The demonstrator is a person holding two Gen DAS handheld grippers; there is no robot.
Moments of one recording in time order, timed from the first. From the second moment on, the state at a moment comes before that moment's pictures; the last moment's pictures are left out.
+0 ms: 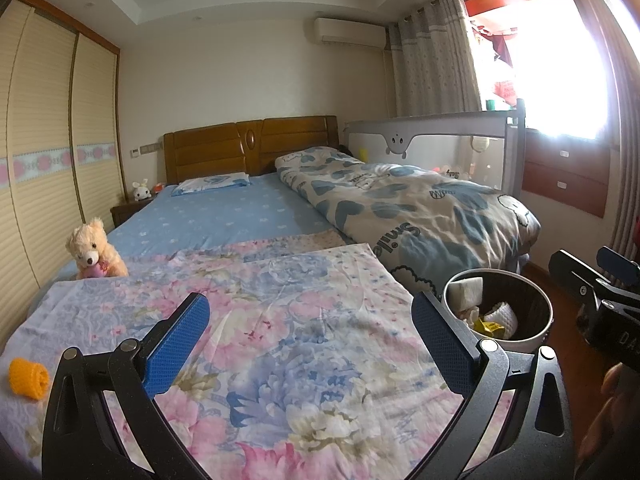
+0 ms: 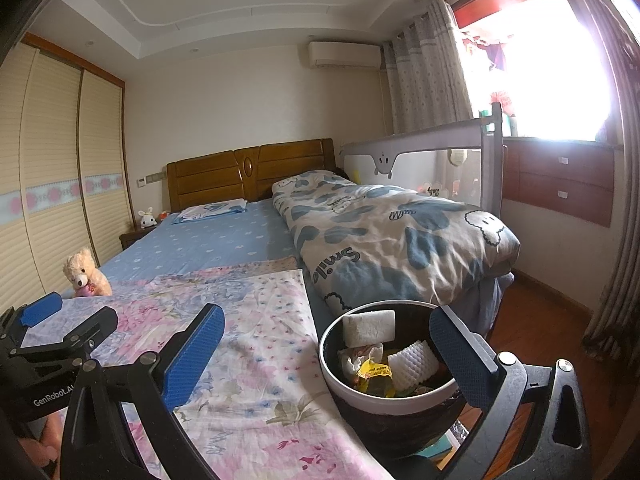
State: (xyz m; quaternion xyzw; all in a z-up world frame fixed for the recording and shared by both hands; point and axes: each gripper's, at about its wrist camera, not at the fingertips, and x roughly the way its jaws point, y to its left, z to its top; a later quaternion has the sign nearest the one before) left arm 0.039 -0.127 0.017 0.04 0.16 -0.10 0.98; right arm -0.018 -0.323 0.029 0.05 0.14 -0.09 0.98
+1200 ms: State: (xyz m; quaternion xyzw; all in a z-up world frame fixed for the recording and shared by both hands) left arm 0.049 -0.126 0.012 0.04 0.17 -0.11 0.98; right arm -0.014 -0.313 0.025 0.06 0.15 -0.09 0.98
